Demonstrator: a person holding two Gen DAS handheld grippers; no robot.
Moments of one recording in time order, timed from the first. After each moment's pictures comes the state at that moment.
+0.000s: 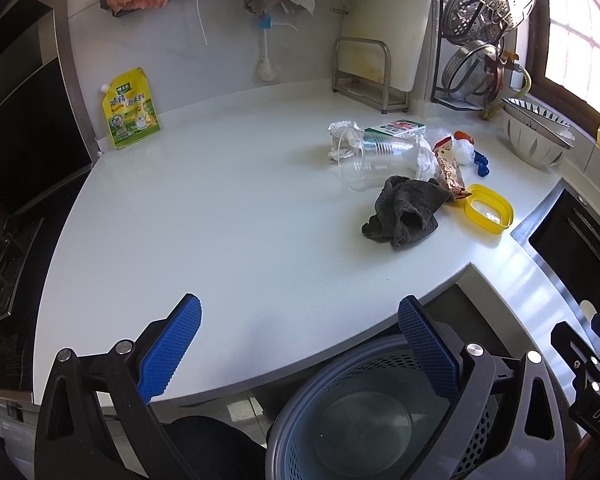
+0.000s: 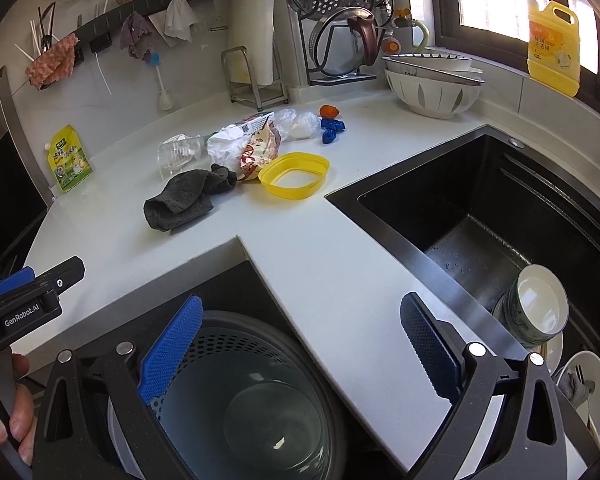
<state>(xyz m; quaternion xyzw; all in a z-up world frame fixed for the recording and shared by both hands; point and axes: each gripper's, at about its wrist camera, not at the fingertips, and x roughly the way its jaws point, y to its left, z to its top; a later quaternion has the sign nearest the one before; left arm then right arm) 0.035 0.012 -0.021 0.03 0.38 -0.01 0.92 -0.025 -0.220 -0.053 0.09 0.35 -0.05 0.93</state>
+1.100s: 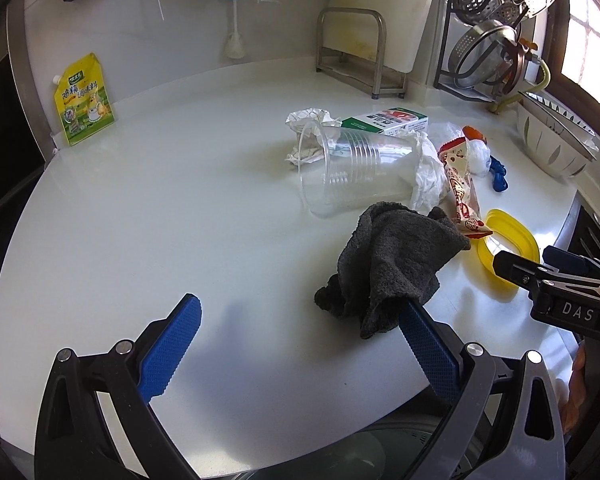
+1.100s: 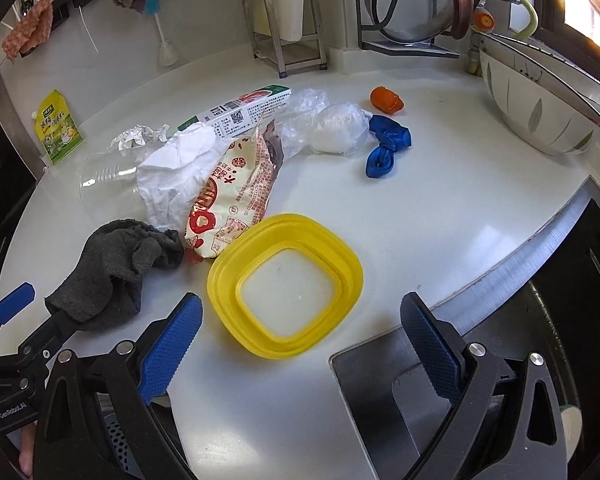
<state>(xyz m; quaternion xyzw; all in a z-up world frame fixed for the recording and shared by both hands) 0.128 -0.033 -0.049 0.01 0.42 -0.02 0.91 0.163 -0.254 -0.073 0.04 0.44 0.06 0.89</state>
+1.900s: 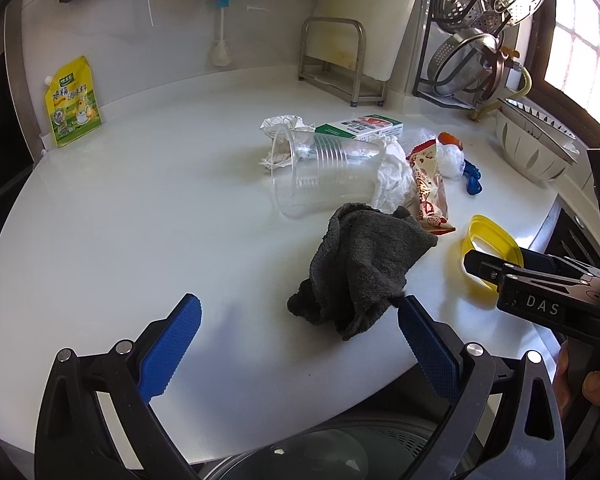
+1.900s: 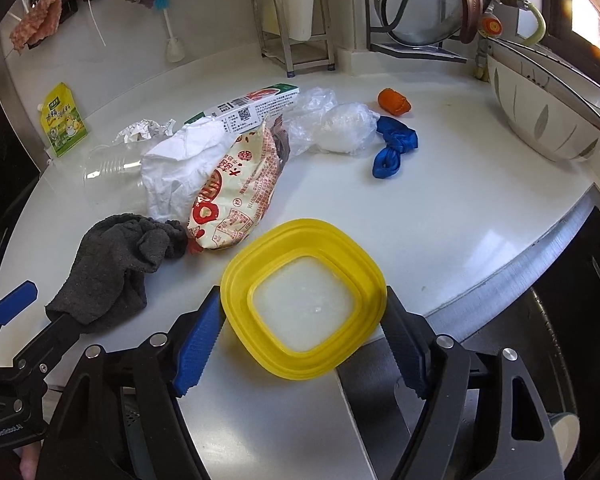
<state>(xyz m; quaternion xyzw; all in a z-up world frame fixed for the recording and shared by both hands) 0.112 -0.044 -0.044 -0.01 0.40 -0.06 0.92 0.155 -0.258 -0.077 0.04 0.43 0.05 0.90</state>
